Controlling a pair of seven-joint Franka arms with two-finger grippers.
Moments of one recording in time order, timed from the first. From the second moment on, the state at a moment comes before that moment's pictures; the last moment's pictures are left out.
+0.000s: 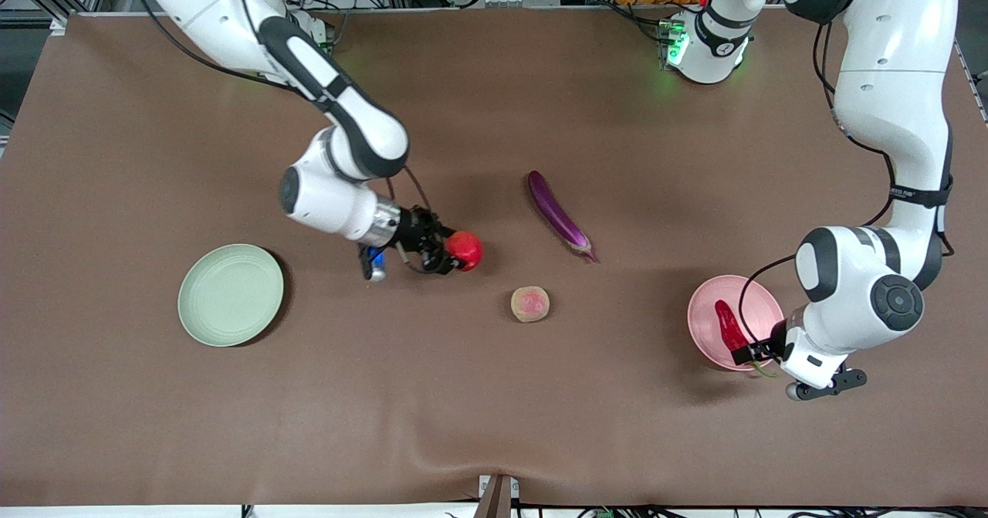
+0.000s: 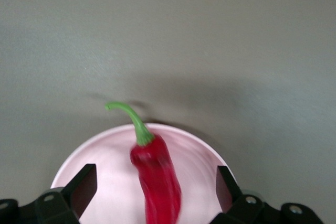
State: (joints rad) left arm 0.02 0.74 -0.09 -1.43 0.00 2.24 -0.27; right arm 0.15 0.51 0.38 -1.92 0.79 2.55 0.86
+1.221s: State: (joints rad) left arm -0.49 0.61 -0.25 -1.51 0.07 2.10 -1.43; right arm -0.31 0.62 0.23 -1.67 -0.04 2.15 -0.23
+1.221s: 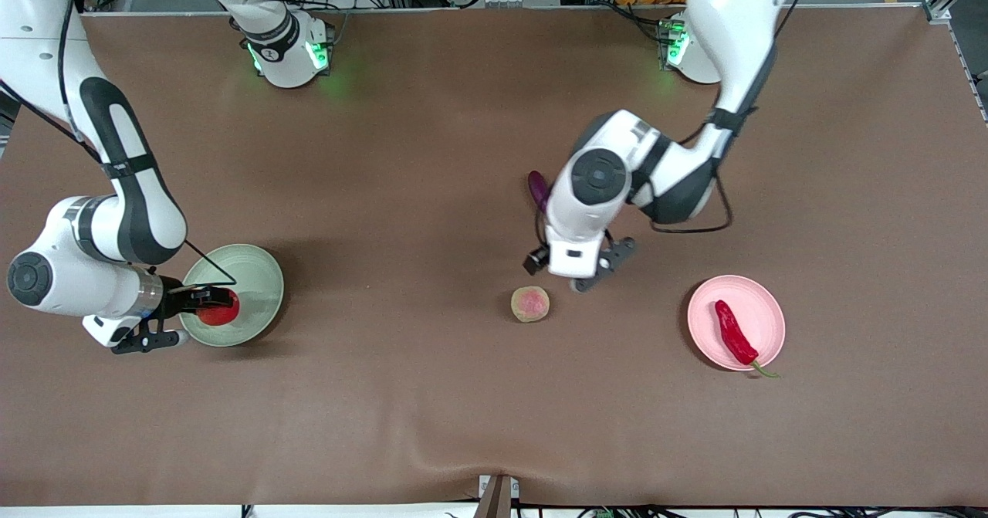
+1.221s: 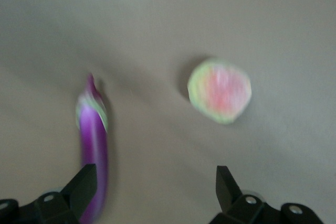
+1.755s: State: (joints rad) left arm -0.58 0.64 -0.24 -1.63 0.15 2.14 -1.71; right arm -0.14 0.62 0.27 -1.63 0.07 2.16 0.26
